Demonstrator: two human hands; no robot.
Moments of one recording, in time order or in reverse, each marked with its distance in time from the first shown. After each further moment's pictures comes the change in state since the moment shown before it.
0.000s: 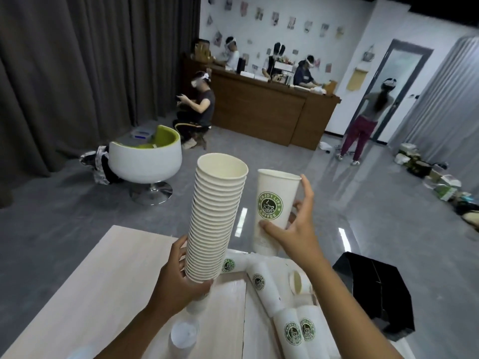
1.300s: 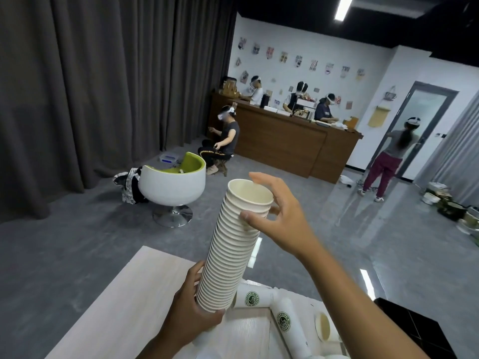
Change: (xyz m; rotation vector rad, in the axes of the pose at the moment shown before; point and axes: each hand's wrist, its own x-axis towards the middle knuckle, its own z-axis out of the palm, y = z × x) left_hand -0.001 -0.009 -0.041 -0.051 0.091 -0.061; right_hand 0.053 -0.116 0.081 -0.124 -0.261 -0.325
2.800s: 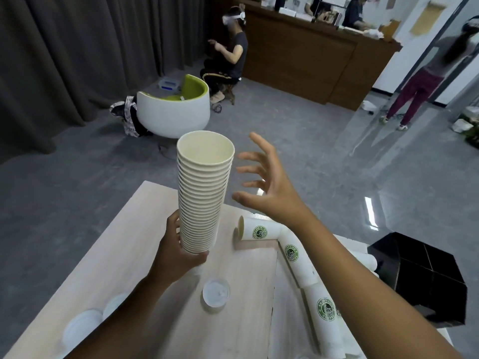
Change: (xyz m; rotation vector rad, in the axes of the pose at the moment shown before) left_hand 0.023 -0.069 -0.023 0.148 -0.039 -0.169; right_hand -0.032 0.113 0.065 0.257 -0.174 0.272
